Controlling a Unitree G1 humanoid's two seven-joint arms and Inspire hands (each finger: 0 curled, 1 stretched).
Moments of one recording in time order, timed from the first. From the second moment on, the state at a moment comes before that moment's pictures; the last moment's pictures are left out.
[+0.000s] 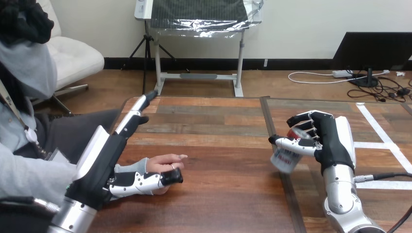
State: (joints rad) left arm -0.08 0.33 0.11 0.57 0.28 -0.98 -0.13; right arm -0.62 -0.24 -0.01 1.33 -0.29 -0.56 -0.39
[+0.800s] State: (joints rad) left arm -0.09 0.44 0.10 0.52 0.32 -0.90 -0.13; right arm -0.62 -0.25 0.01 1.33 -0.33 -0.58 -0.40
